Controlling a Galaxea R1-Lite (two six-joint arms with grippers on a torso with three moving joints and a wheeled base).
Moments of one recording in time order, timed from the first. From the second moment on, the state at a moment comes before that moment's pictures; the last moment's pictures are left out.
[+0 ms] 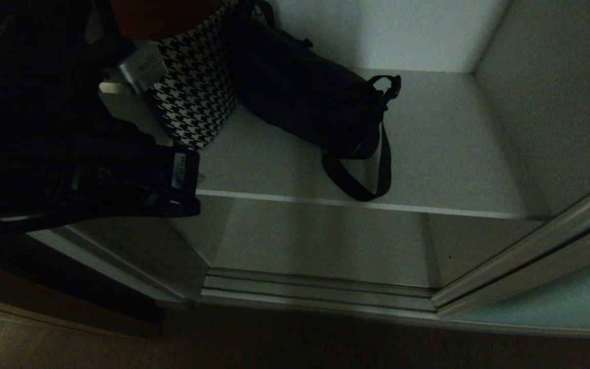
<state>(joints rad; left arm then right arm) -0.68 1.40 -1.40 0.44 0.37 -0.18 0.00 0.00 0.00 0.00 -0.02 0.03</state>
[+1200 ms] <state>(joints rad) -0.63 1.29 -1.40 0.45 0.31 -0.14 0.00 0.00 0.00 0.00 -0.02 0.03</state>
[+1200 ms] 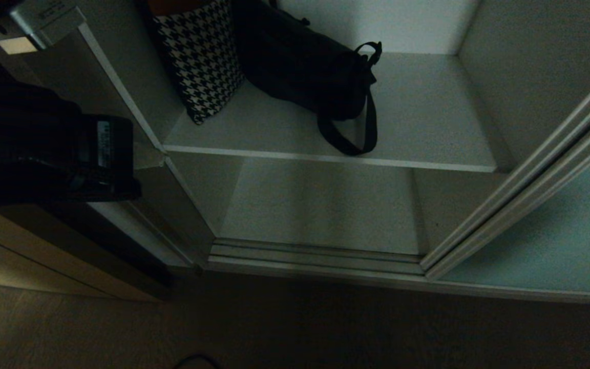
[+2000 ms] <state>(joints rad) -0.18 0.78 -1.10 0.45 0.21 0.09 0.00 0.00 0.00 0.00 -0.02 0.03</state>
